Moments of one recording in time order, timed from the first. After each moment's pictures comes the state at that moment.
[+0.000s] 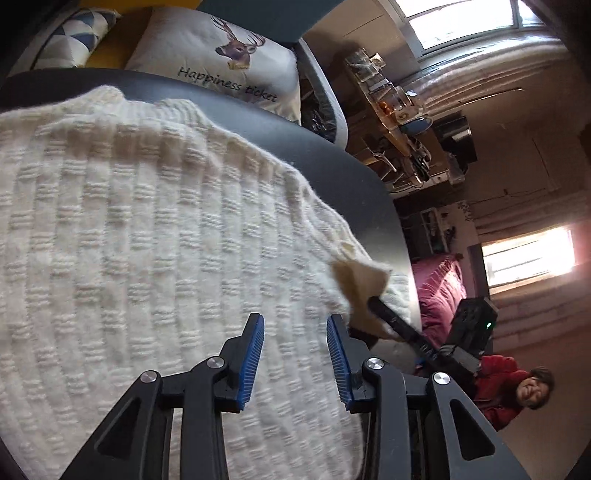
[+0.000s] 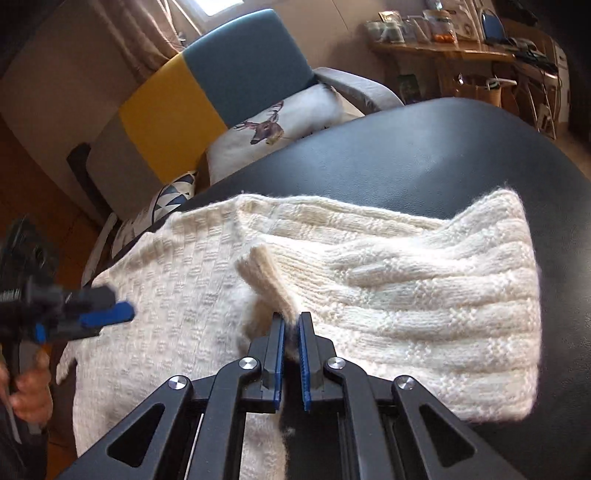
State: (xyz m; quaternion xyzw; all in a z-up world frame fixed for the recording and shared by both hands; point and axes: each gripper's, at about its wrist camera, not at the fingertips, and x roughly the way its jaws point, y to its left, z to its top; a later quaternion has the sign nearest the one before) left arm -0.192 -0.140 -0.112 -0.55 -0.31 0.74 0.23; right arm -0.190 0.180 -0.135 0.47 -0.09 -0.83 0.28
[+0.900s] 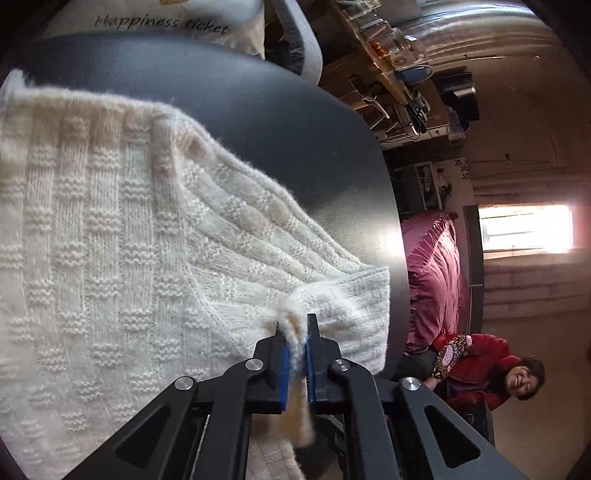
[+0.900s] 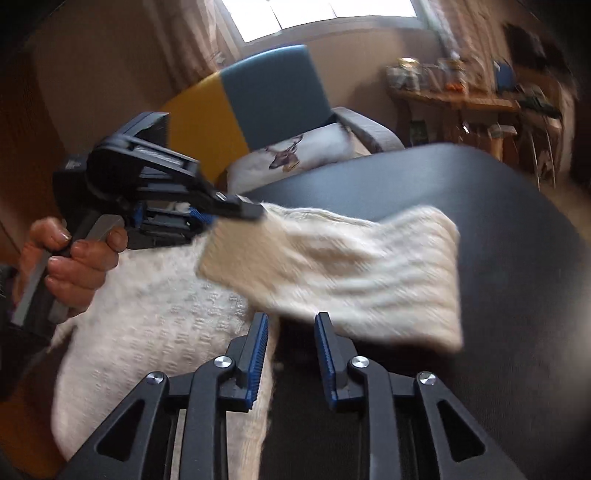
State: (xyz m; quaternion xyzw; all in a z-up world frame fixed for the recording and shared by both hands) left arm -0.263 -0.020 -0.121 -0.61 -0.29 0.69 0.26; right arm -0.121 0.238 -0.118 0.41 -0.08 -0.86 0.29
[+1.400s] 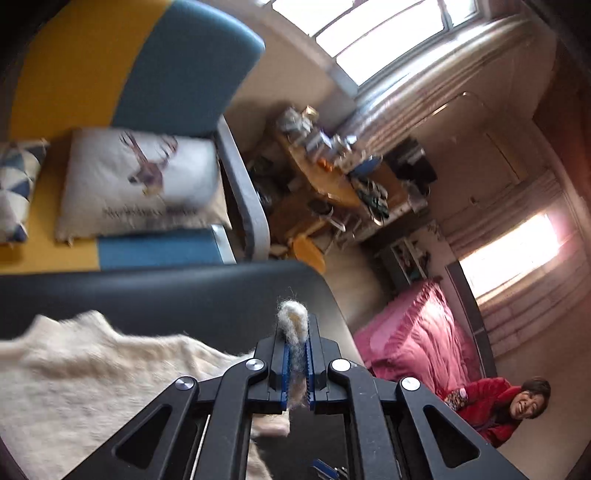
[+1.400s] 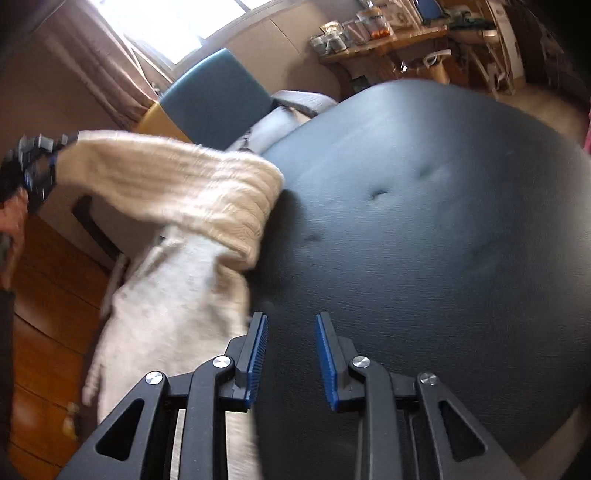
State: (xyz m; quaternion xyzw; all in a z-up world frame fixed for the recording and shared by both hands) left arm -0.282 -0.142 0.098 -0.42 -0.28 0.83 0.23; right arm -0.111 0.276 -0.141 0.46 -0.22 -0.82 0.25
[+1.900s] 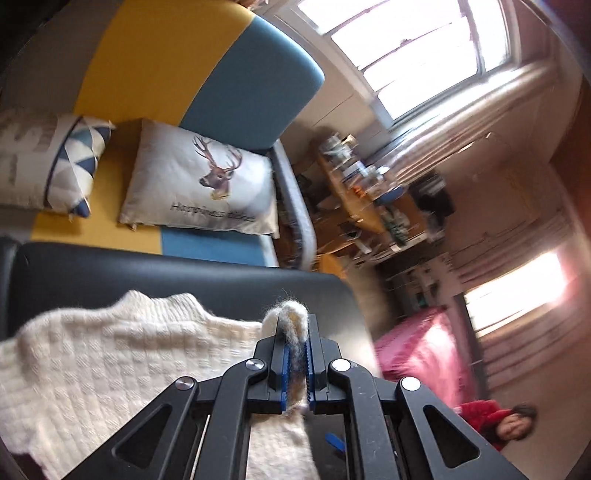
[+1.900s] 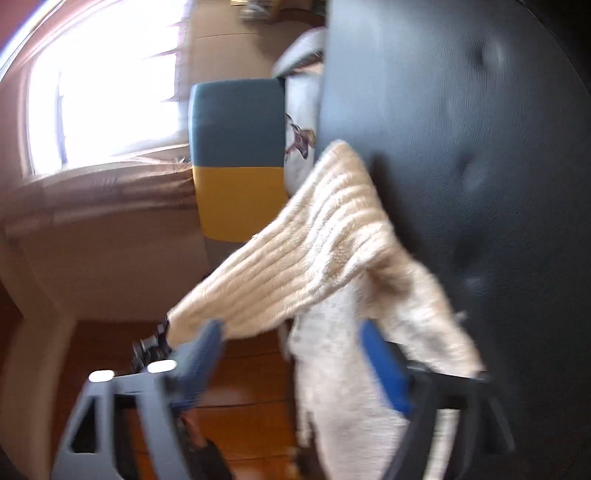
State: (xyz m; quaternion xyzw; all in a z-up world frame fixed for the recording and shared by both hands) left arm -0.225 -0.270 0.056 -0.41 -0.35 0.81 0.21; right arm -0.161 0.216 -0.176 0.48 -0.56 -0.58 0.33
